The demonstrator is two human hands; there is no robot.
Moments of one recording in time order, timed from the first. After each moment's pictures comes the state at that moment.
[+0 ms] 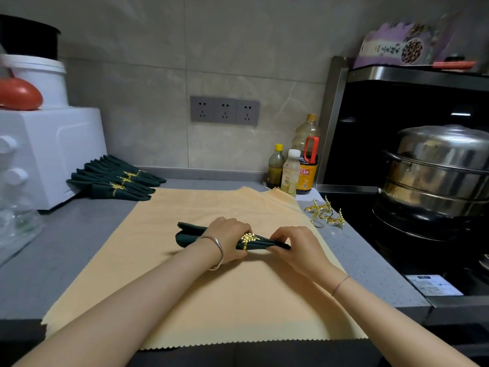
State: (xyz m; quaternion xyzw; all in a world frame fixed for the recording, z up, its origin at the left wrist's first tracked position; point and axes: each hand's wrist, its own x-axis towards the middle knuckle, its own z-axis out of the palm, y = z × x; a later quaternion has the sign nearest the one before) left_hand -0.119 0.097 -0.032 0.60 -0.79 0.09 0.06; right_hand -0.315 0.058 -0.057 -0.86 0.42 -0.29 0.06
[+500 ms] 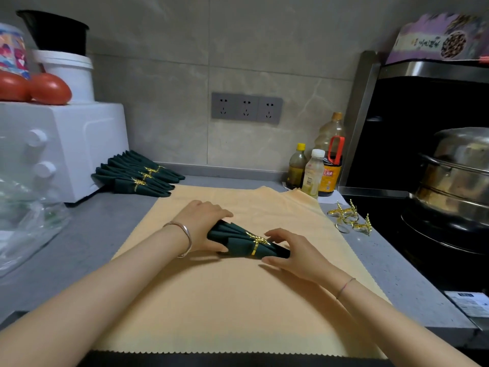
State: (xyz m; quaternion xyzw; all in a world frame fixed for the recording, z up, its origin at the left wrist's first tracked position) left_hand -0.027 0.119 -0.014 0.64 -0.76 0.12 0.02; right_hand -0.273 0.050 -0.067 -0.87 0.39 -0.21 0.20
